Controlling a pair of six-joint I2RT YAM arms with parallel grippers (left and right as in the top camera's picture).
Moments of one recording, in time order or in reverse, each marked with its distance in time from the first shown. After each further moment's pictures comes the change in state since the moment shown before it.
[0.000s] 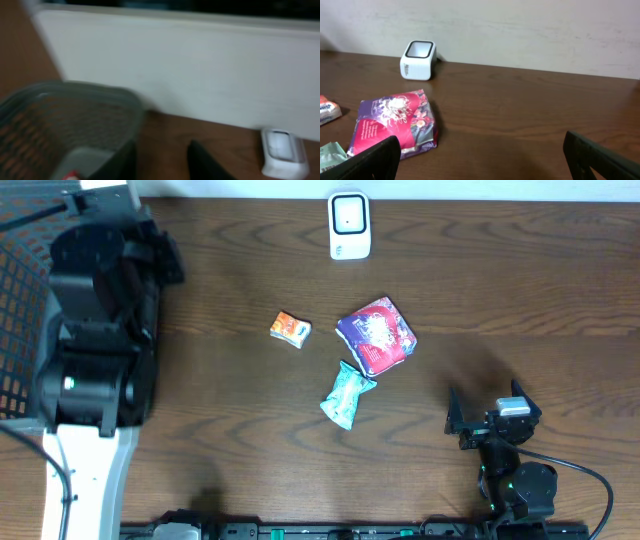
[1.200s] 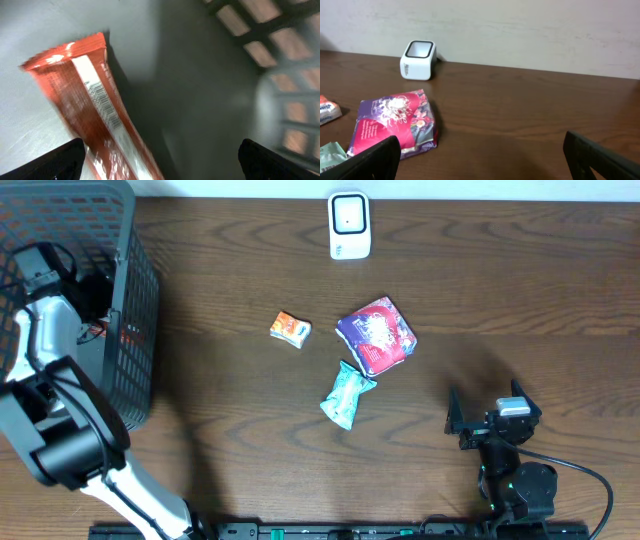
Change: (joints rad) left arm 0.559 0.789 0.000 0.031 0.393 -0.290; right arm 0.000 0.000 0.000 0.000 0.000 0.000
